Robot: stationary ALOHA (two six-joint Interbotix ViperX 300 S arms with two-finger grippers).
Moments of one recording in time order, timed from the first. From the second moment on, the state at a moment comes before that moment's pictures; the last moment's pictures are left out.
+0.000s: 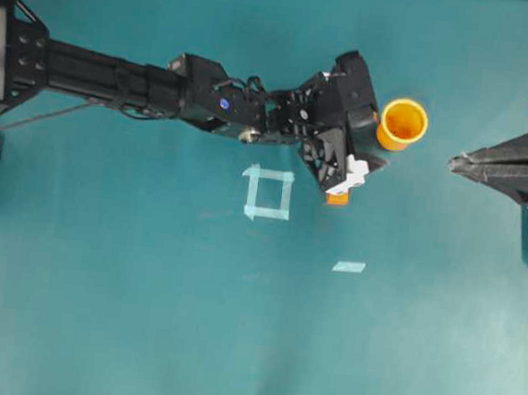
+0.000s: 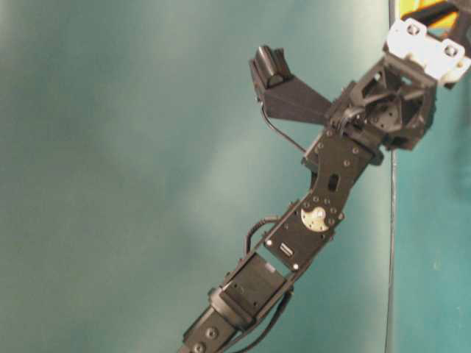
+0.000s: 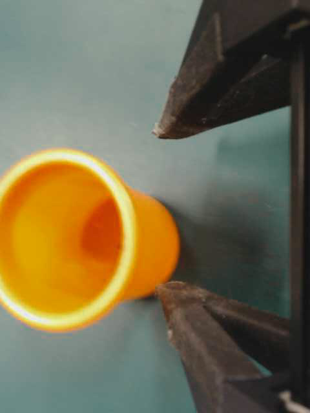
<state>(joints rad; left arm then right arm) 0.16 0.61 0.07 0.01 -0.14 -0.12 0.00 -0.95 1.13 -0.01 -0.16 -0.01</state>
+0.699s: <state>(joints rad) 0.17 0.69 -0.06 0.01 -0.14 -0.12 0.00 -0.94 1.13 -0.01 -0.16 -0.01</state>
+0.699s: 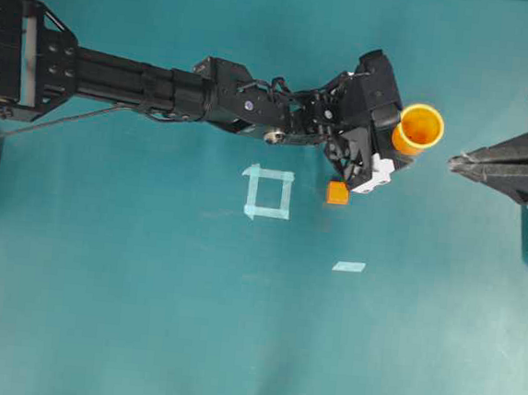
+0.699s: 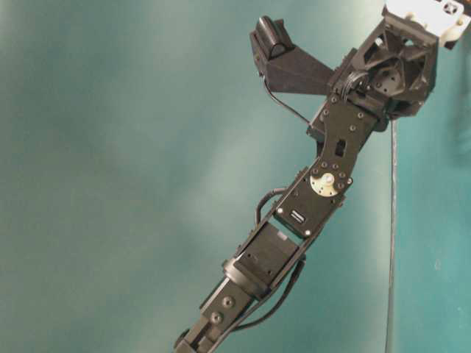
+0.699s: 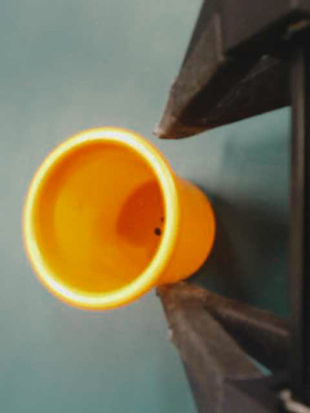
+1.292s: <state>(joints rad) 0.17 0.76 -0.15 0.01 -0.14 -0.12 0.00 -0.94 1.13 -0.01 -0.16 -0.01</state>
